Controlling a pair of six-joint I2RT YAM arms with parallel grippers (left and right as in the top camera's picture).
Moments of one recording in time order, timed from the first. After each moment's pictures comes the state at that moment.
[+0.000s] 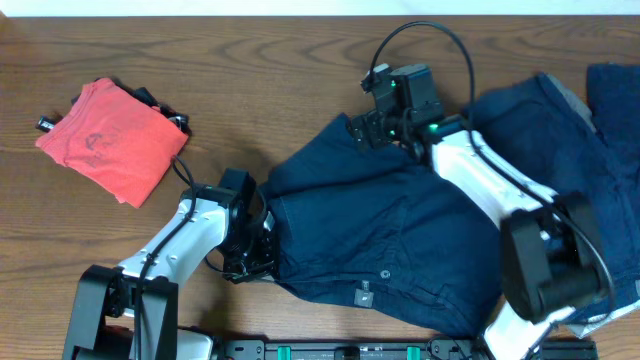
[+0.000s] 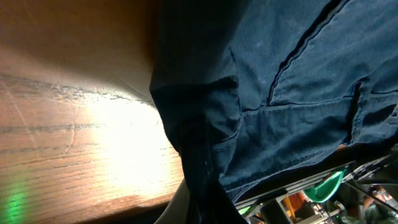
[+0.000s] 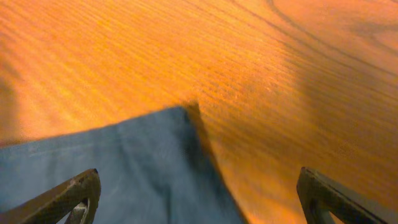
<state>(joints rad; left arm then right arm) -0.24 1.53 0.73 -1.00 0.51 -0.32 0.38 1.90 1.24 -0.15 -0.16 -0.03</state>
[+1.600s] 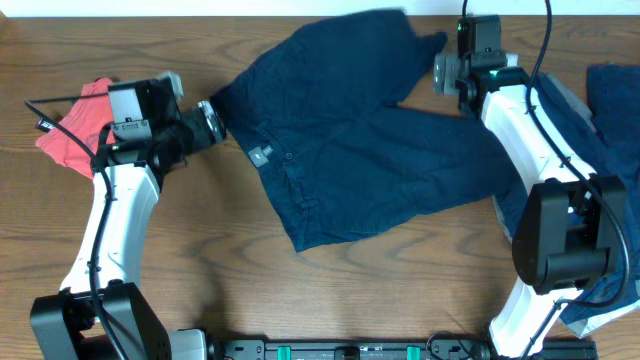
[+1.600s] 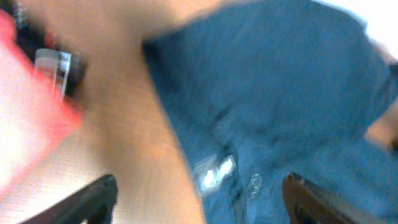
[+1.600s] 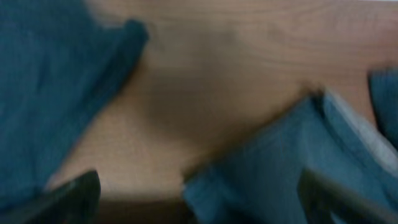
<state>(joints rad) 0.14 1.52 1.07 -0.49 0.35 -0.29 0.13 1.97 1.55 -0.51 0.34 0.13</state>
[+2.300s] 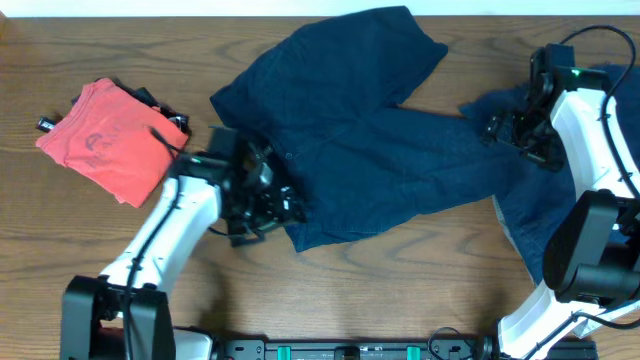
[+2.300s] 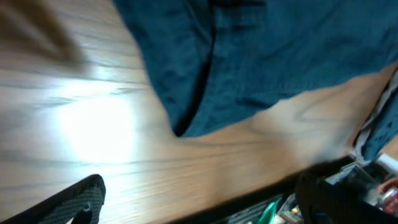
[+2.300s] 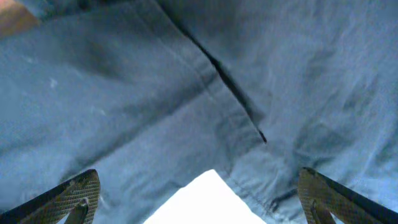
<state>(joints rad) -0.23 1.52 0.92 -0.93 0.55 -0.47 -0.14 1.90 1.55 -1.15 0.07 0.37</state>
